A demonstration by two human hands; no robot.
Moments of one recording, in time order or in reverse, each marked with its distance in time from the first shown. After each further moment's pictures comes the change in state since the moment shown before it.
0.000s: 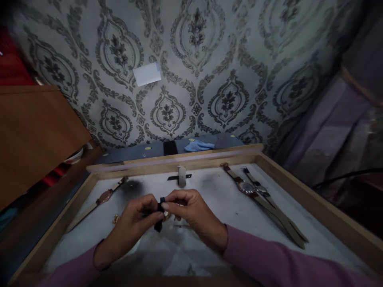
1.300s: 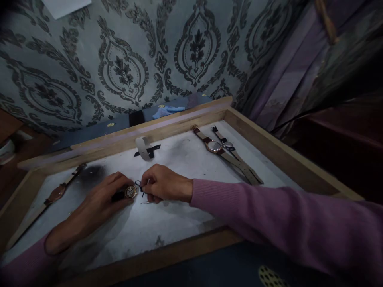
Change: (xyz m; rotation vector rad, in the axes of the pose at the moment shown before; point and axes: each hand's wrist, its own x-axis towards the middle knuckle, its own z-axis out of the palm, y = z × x) left_hand 0.028 -0.040 -0.013 0.751 -0.356 0.132; right_hand 0.009 -0.001 -0.031 -0.361 -0.244 0.388
